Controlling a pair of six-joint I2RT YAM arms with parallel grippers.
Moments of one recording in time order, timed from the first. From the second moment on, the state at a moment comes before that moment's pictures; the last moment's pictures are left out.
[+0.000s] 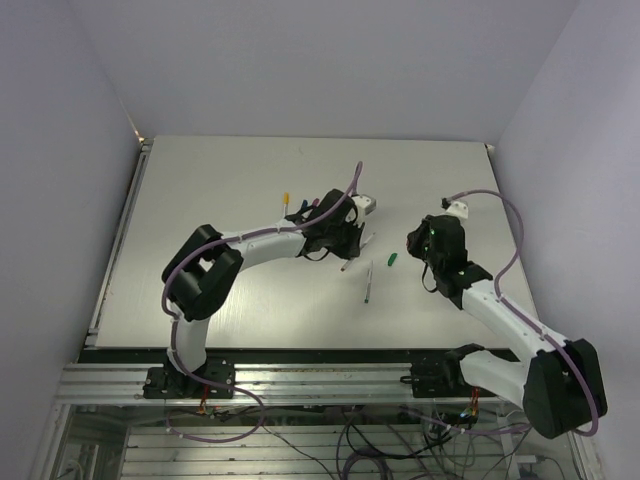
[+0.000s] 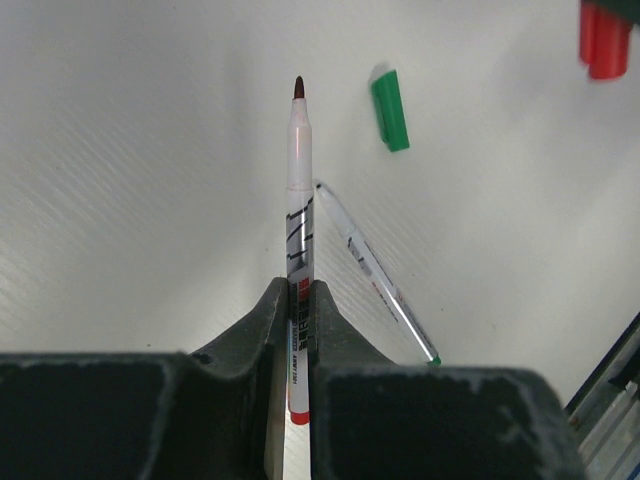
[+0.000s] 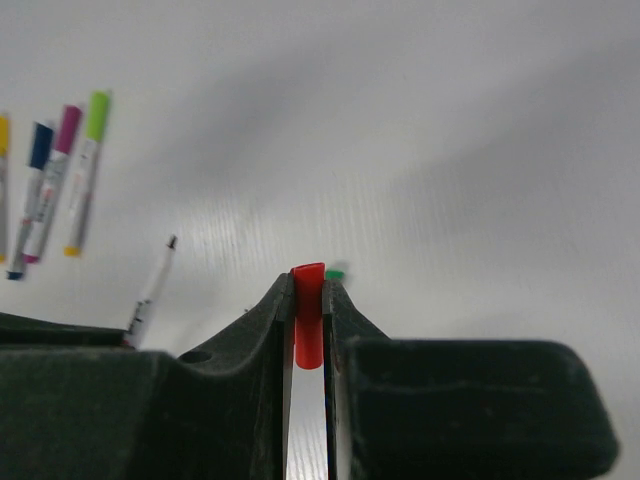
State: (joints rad) left arm -0.83 1.93 1.33 -0.13 0.20 -0.22; right arm 0.33 1.07 0.56 0.02 0.27 0.49
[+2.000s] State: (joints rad) left arm -0.96 1.67 1.12 0.16 0.13 -0.13; right arm 0.33 1.07 0.14 1.25 0.14 0.77
